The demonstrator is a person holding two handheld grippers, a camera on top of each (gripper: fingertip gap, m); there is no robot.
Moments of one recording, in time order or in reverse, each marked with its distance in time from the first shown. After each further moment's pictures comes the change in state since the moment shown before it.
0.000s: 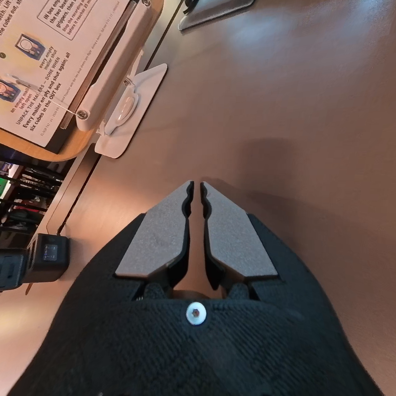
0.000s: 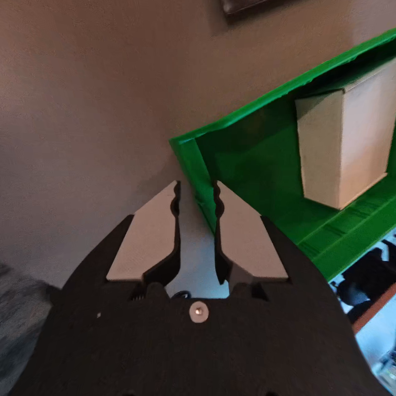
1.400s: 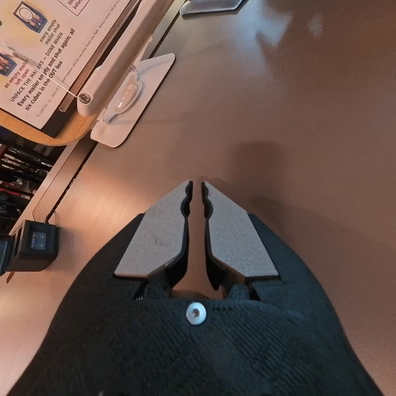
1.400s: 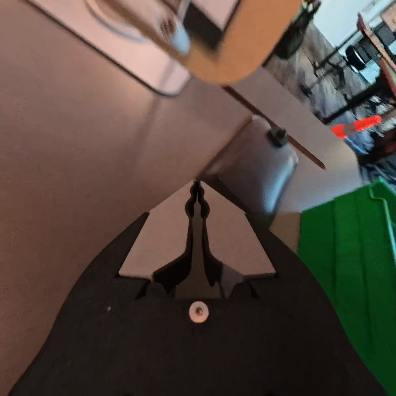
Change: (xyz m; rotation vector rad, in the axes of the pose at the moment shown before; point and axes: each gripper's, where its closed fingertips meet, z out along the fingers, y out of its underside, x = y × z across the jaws) left arm -0.007 0.003 0.002 -0.025 0.003 -0.095; right arm 0.032 -0.240 0.068 0.439 0.380 0.431
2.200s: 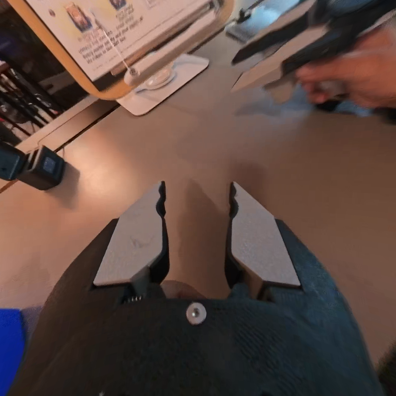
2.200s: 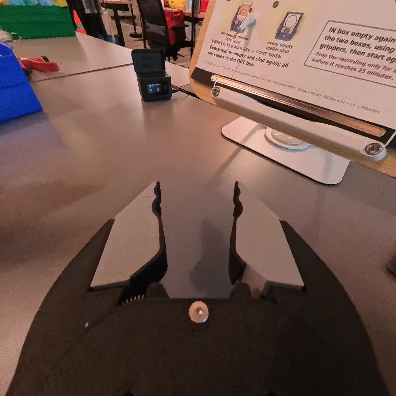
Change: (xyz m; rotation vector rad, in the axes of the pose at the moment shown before) left arm 0.009 -0.016 -0.089 -0.013 -0.104 -0.341; right arm -0.165 -0.098 -0.071 0.429 -0.510 0.204
